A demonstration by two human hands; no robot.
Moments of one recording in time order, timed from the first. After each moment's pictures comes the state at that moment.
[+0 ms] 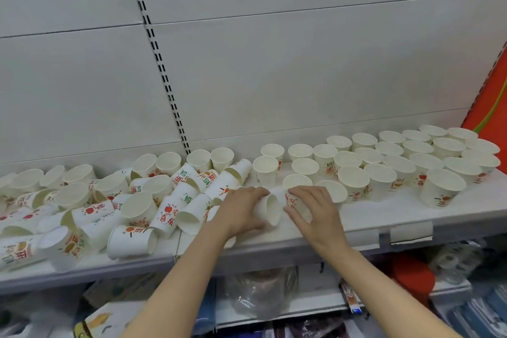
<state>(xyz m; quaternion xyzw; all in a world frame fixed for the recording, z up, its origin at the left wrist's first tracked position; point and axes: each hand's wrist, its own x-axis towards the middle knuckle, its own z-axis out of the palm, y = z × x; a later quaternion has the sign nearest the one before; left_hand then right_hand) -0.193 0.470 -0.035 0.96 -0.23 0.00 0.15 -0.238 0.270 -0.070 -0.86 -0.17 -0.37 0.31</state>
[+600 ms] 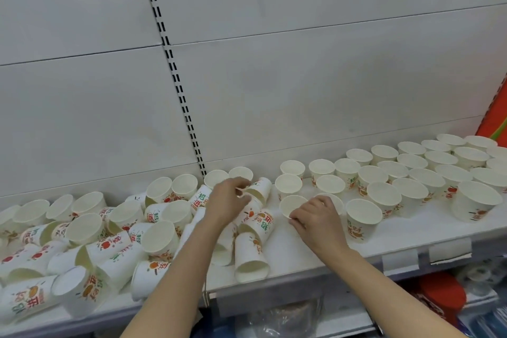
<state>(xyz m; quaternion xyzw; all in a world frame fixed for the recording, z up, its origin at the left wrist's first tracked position) -0.121 0.547 -0.012 0.94 -0.10 0.06 0.33 -0.184 0.323 -0.070 -0.92 -0.16 -0.34 0.13</state>
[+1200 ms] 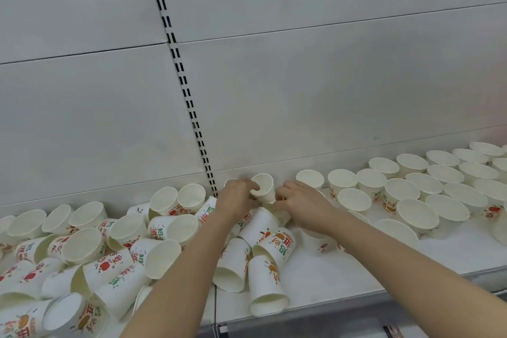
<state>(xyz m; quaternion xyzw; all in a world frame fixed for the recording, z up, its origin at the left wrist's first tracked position) -0.040 0.558 -0.029 0.98 -0.16 0.05 0.14 -0.089 0.356 -0.020 -0.93 -0.34 -0.14 0.00</state>
